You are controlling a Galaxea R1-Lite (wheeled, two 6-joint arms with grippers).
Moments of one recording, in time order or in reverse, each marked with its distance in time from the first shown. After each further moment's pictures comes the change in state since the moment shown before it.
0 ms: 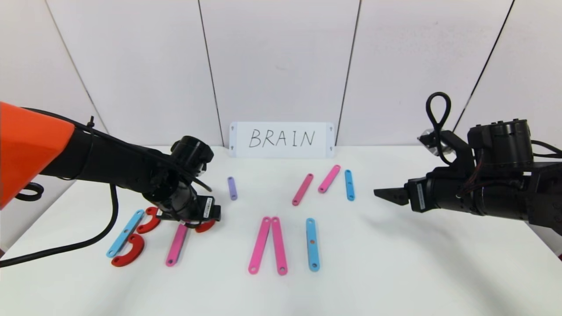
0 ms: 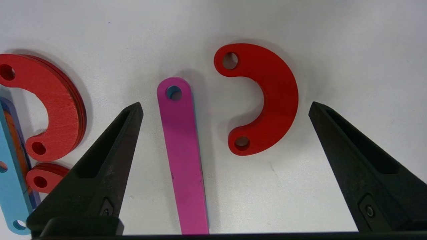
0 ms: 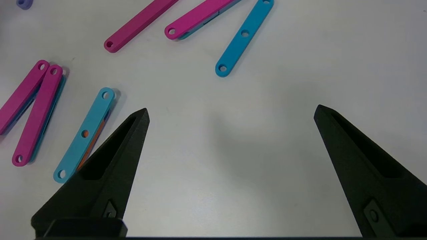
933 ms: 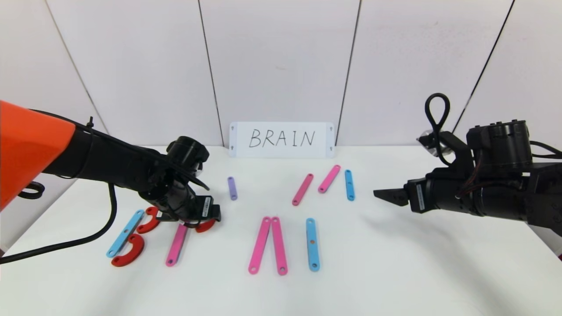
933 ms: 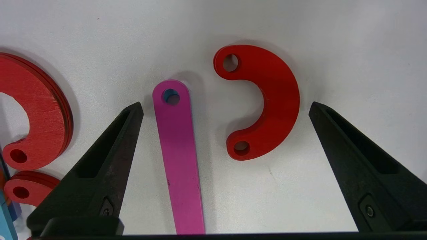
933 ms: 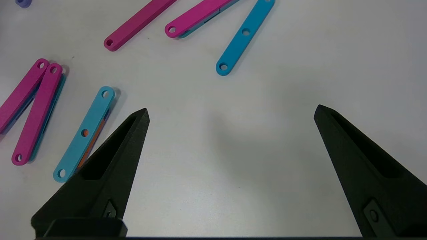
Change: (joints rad) left arm 0.028 0.011 -0.006 -0.003 -0.077 -0.012; right arm 0.000 0.003 0.001 0.000 0.000 0.000
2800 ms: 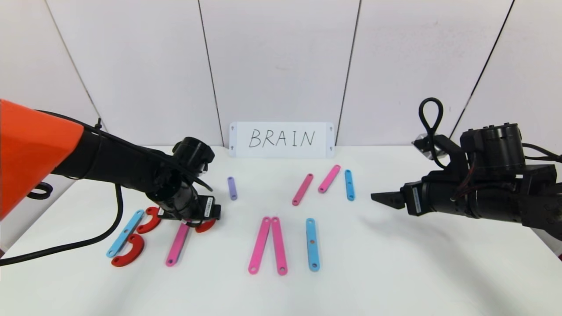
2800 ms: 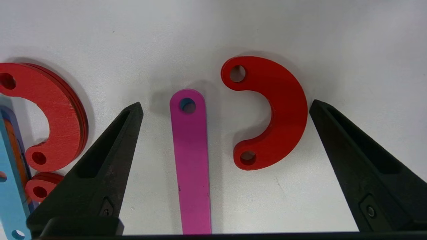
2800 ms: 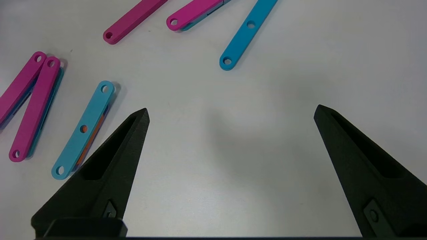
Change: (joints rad) left arm -0.022 0.015 -0.010 -0.006 0.099 0.012; right arm 0.012 0.017 0.002 0.001 -0.003 -0.001
